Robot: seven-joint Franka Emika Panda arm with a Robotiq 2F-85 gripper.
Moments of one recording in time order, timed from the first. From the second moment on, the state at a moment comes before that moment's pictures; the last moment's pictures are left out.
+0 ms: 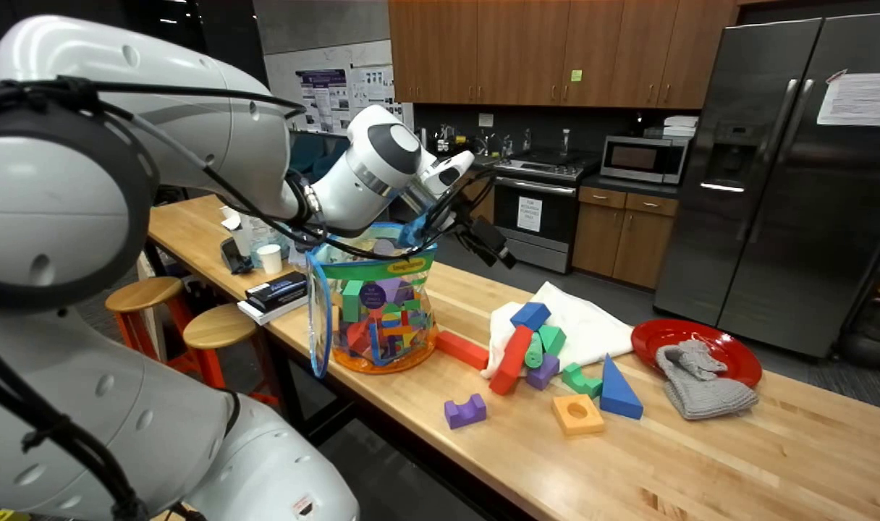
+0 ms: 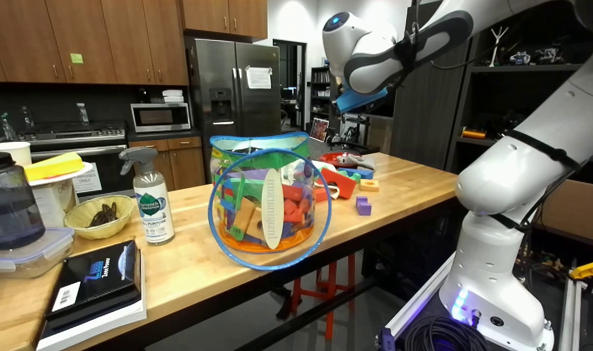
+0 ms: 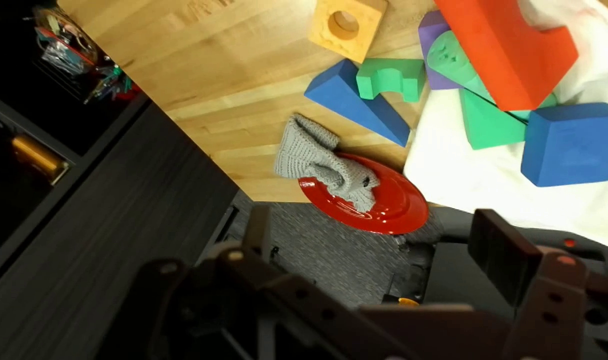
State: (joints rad) arm -0.17 -0.52 0.24 -2.39 -0.69 2.03 0.98
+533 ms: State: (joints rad) arm -0.14 -0.50 0.24 -2.37 -0.69 1.99 1.03
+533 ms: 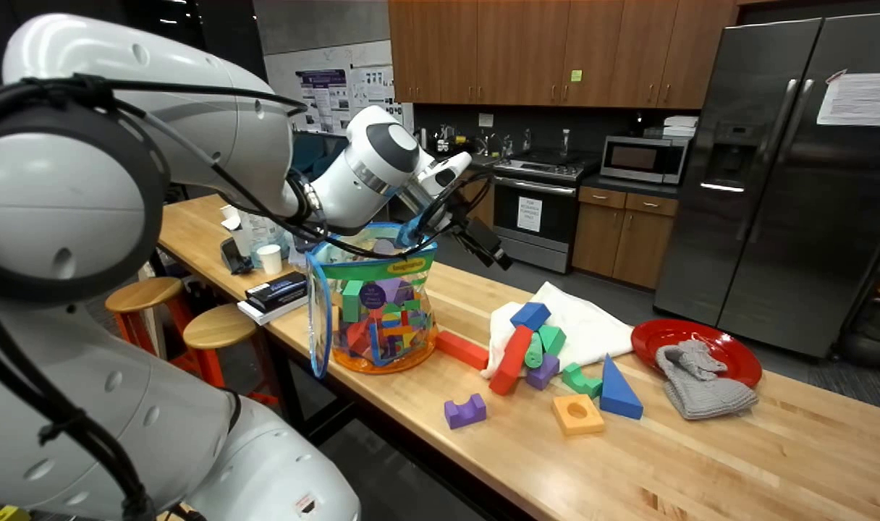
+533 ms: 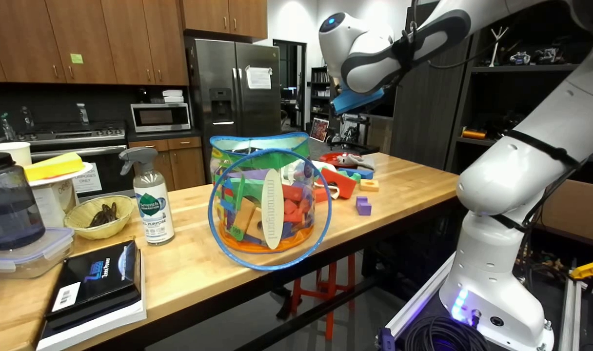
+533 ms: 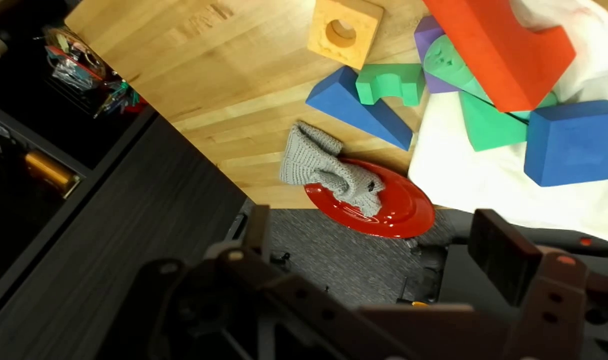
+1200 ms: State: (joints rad) arm -0.10 -0.49 0.23 -2.36 -0.64 1.86 1.12
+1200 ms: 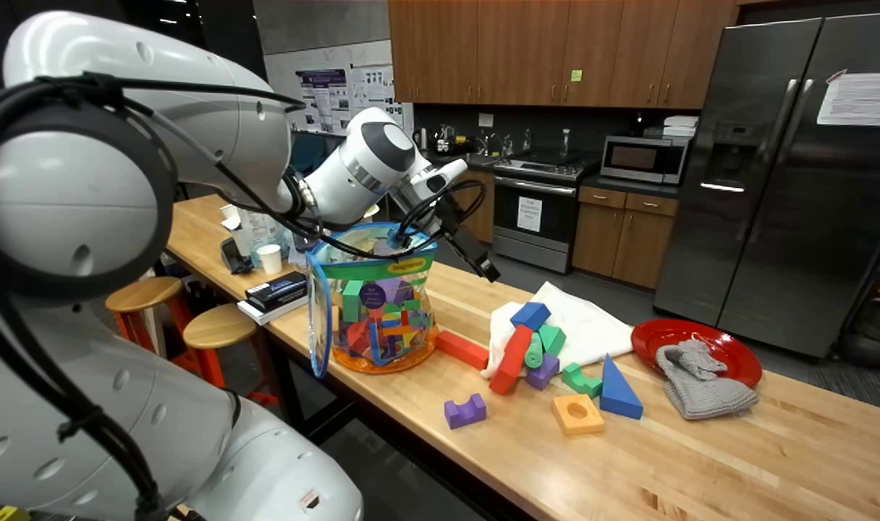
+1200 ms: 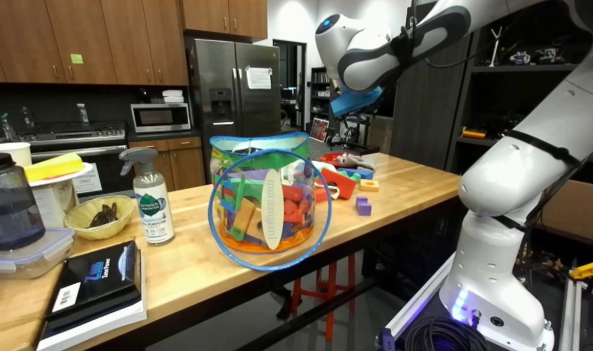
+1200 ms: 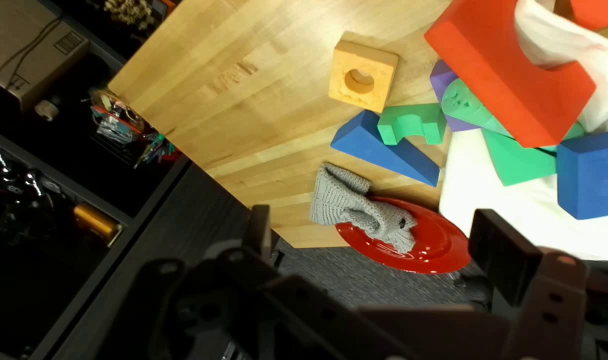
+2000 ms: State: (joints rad) arm -0.08 -0.46 0.23 -2.32 -0.59 1.80 1.20
